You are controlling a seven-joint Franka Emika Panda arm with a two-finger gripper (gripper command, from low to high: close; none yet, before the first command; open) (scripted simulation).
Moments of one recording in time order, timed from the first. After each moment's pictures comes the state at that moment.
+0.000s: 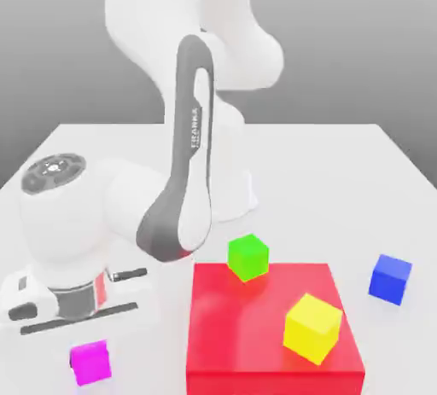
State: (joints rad) arm 0.00 0.35 -0.33 -2.40 0.28 2.72 -0.10
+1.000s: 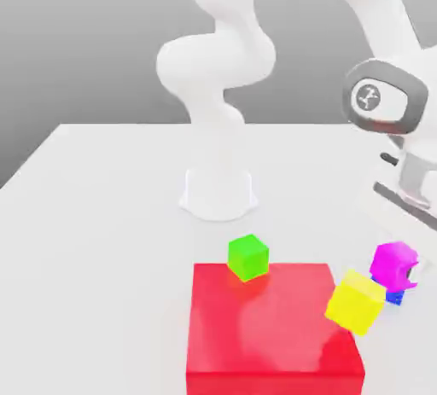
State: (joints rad) arm 0.64 0.04 0.06 -2.55 -0.23 2.57 -0.30
